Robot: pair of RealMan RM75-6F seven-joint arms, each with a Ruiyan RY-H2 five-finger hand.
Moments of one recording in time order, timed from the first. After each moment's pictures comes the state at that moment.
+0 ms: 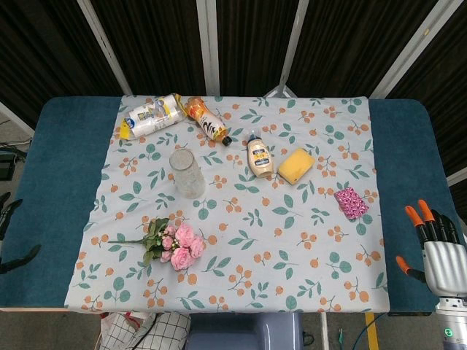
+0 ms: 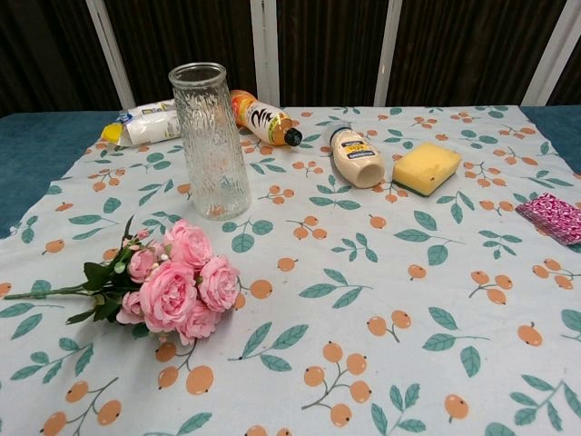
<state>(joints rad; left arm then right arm) -0.05 -1.10 -0.07 -1.62 1.50 1.57 0.01 0.05 -1.13 0.08 -1.63 -1.48 1.52 -0.12</state>
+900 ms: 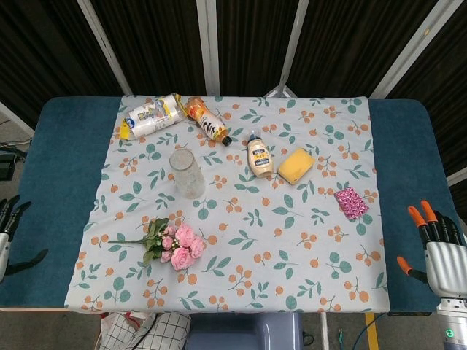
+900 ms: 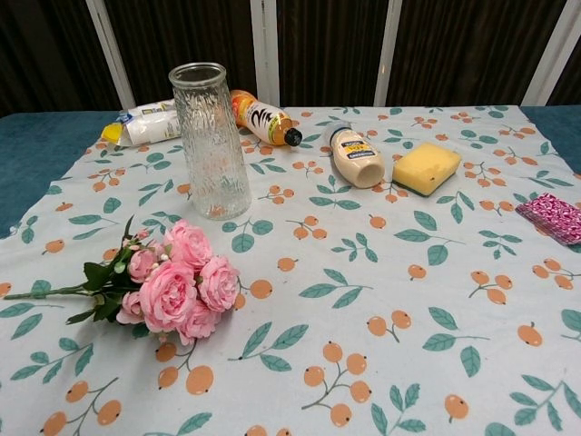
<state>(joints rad) -0.06 -1.09 -0.05 -1.65 1.52 1.53 0.03 0.04 -1.12 0.09 -1.66 -1.46 1.52 -0.11</state>
